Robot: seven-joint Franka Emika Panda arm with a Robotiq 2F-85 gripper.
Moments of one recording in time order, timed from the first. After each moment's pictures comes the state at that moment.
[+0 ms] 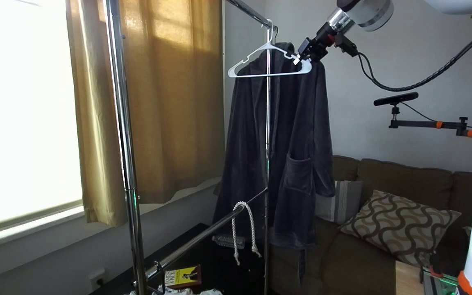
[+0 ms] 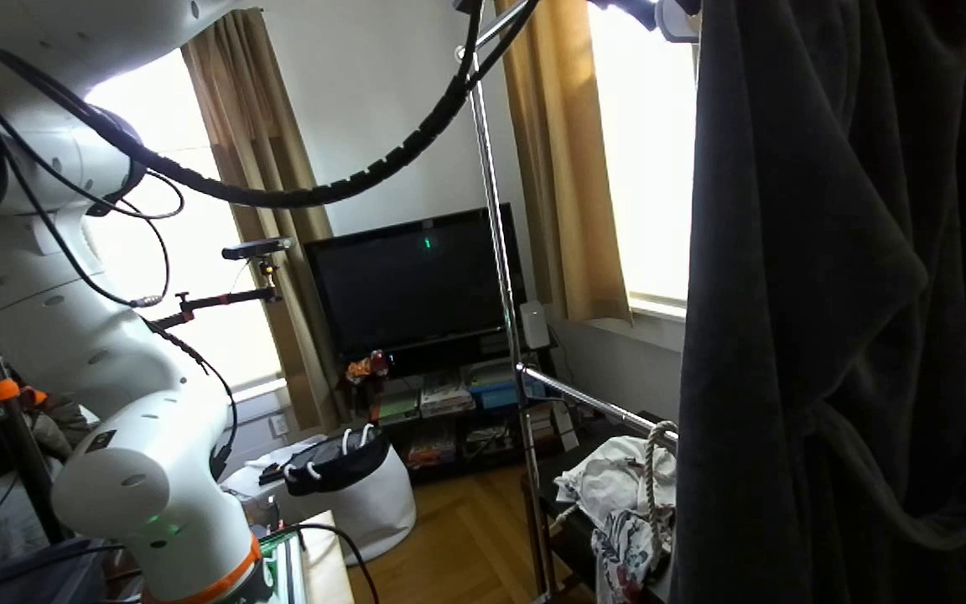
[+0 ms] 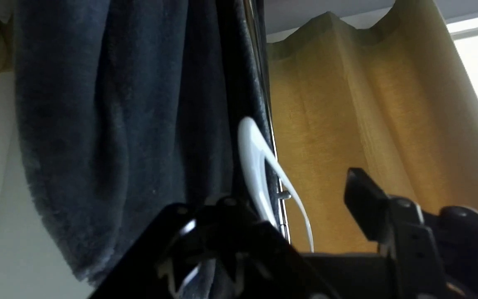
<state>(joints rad) -0.17 -0.27 -0.39 -1.67 0.30 2.20 -0.39</state>
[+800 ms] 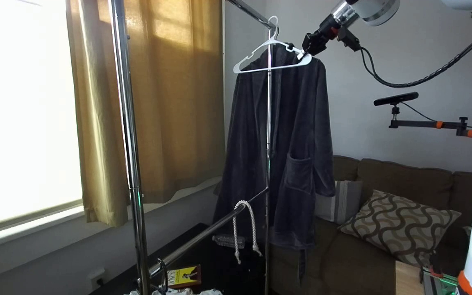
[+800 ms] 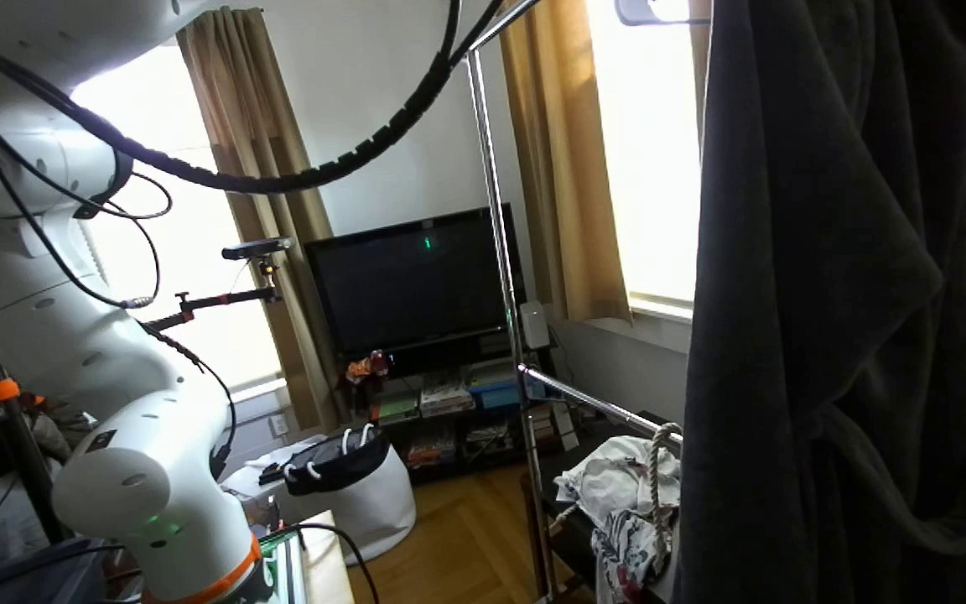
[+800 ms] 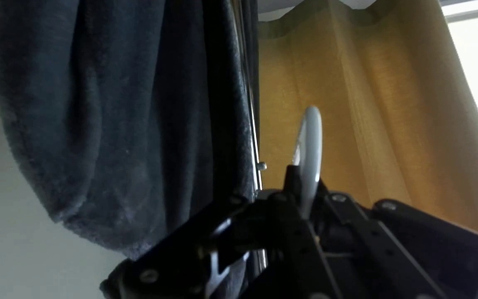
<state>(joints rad) -0.16 -0.31 -0.37 -1.68 0.31 2.24 -0.40</state>
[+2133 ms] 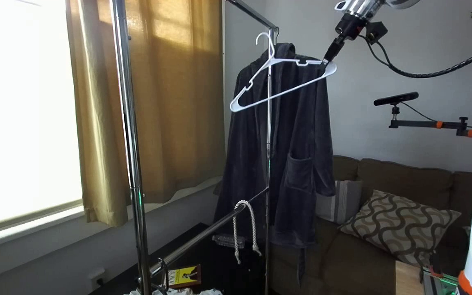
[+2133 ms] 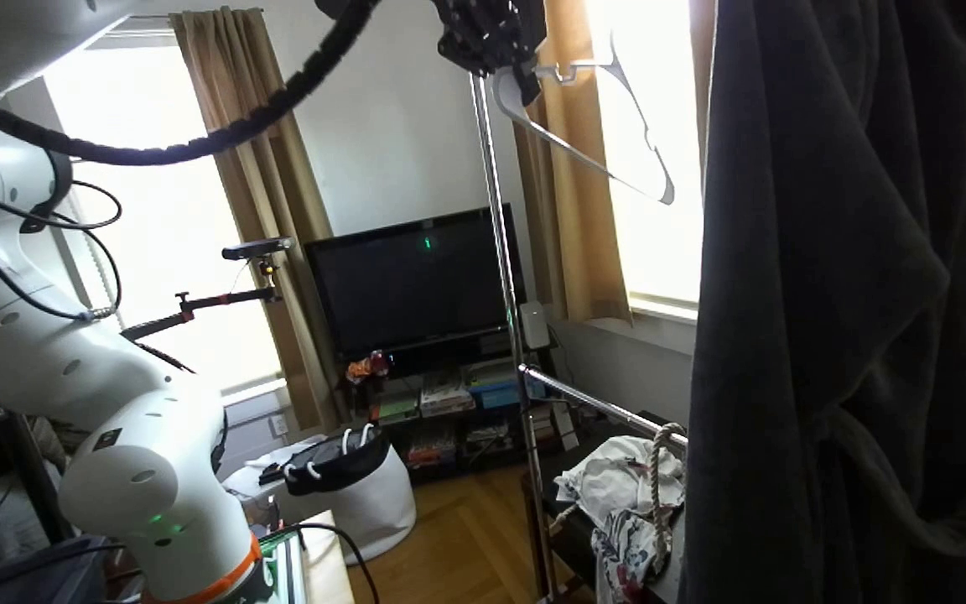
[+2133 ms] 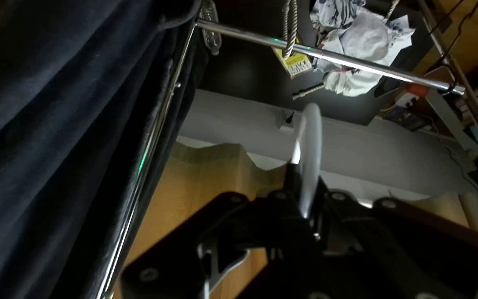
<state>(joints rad) -0.10 -0.48 -0.37 -1.75 0.13 1.77 -0.74</state>
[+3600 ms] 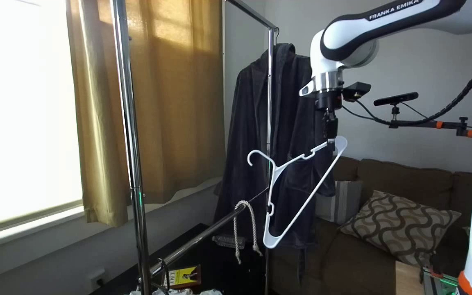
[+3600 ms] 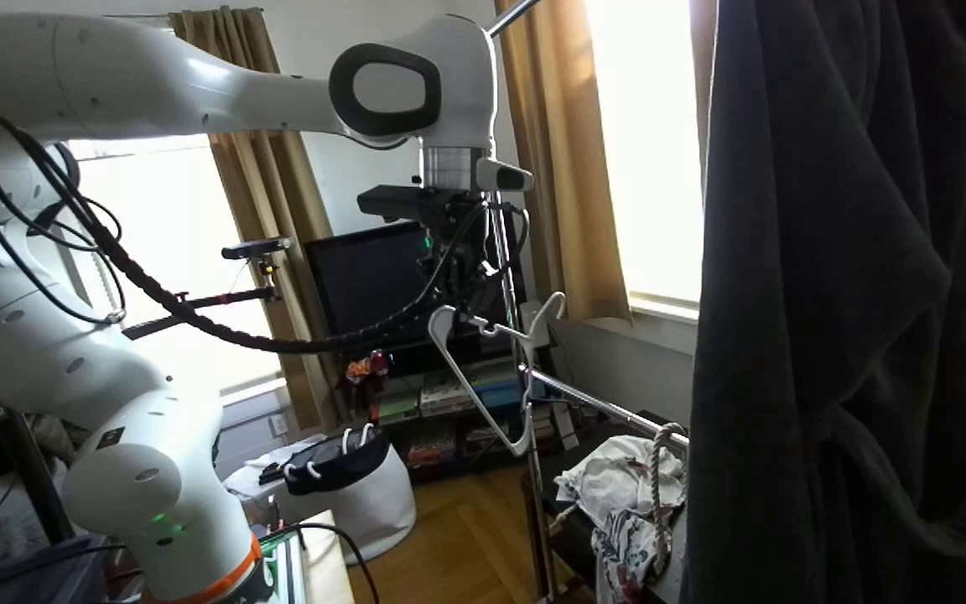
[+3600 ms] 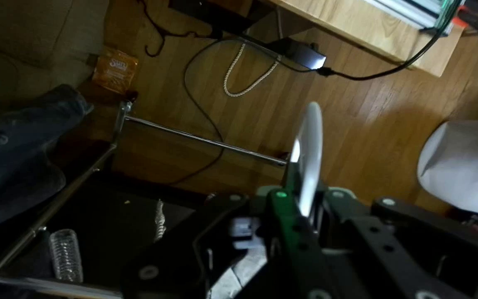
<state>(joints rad) -0.08 -0.46 -0.18 -2.20 -0.02 1.58 -0.62</state>
